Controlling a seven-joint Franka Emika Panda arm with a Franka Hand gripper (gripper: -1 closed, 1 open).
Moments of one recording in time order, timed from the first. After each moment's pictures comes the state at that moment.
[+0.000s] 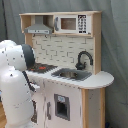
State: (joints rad) arm -0.25 -0.17 1.08 -2.43 -1.98 2.32 0.23
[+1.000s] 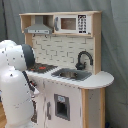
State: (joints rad) arm -0.25 -0.17 1.08 -2.43 -1.98 2.32 0.59
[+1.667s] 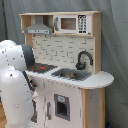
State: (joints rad) arm -0.25 -0.17 1.08 -2.43 -1.98 2.32 0.81
